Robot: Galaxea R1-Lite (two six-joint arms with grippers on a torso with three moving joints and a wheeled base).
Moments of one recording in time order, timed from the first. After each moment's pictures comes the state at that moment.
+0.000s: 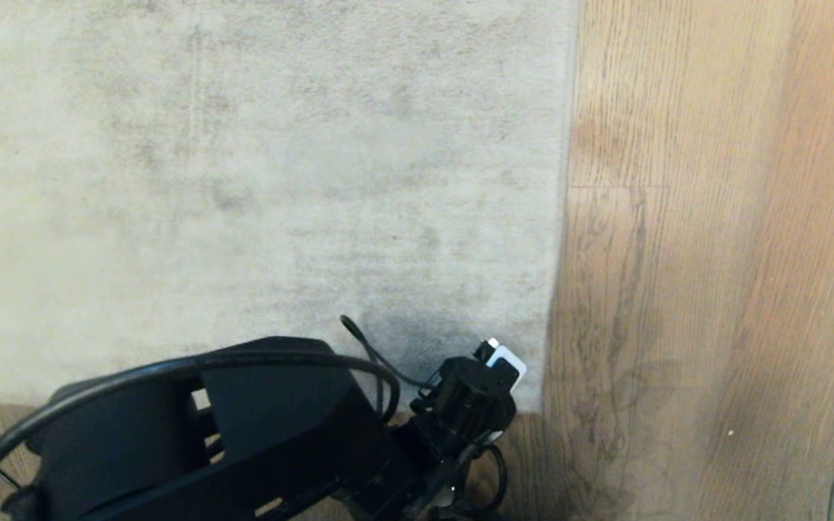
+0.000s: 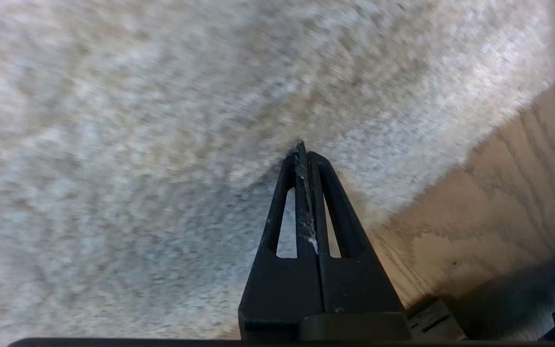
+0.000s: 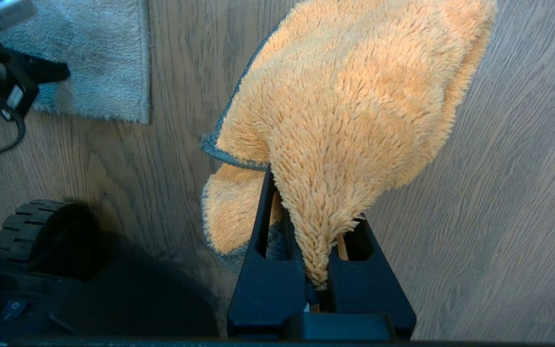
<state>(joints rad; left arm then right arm) -0.93 2.35 -1.03 -0.84 0.54 0.26 0.00 0.00 0.00 0.01 0.05 -0.11</state>
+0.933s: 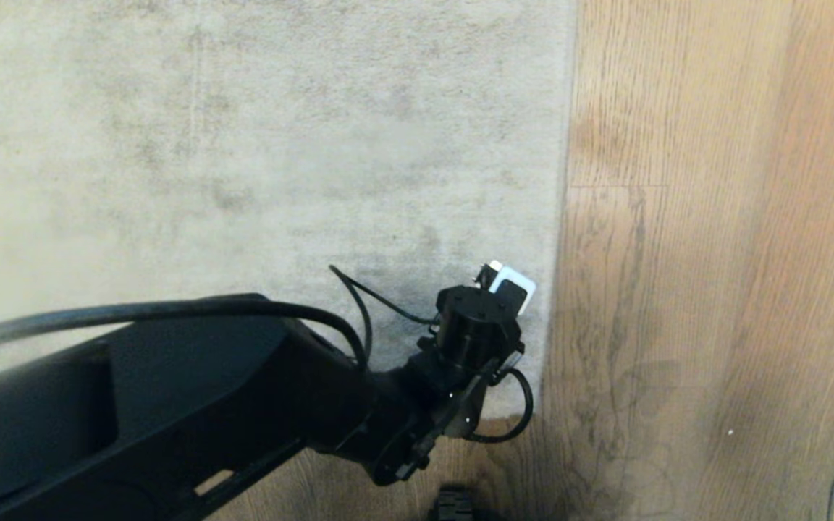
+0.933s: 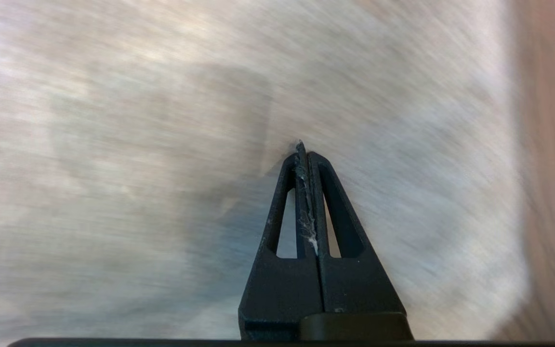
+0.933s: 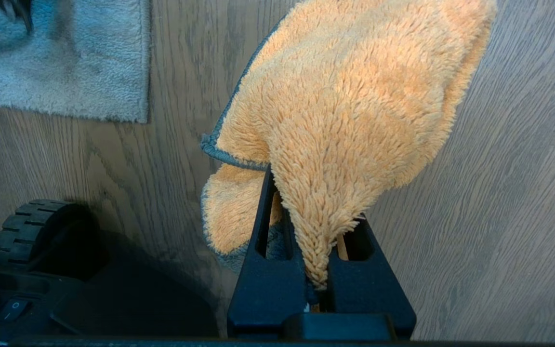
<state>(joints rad) -0.89 2.26 -1.21 -0.85 0.55 0.26 0.00 0.00 0.00 0.01 0.05 -0.11</state>
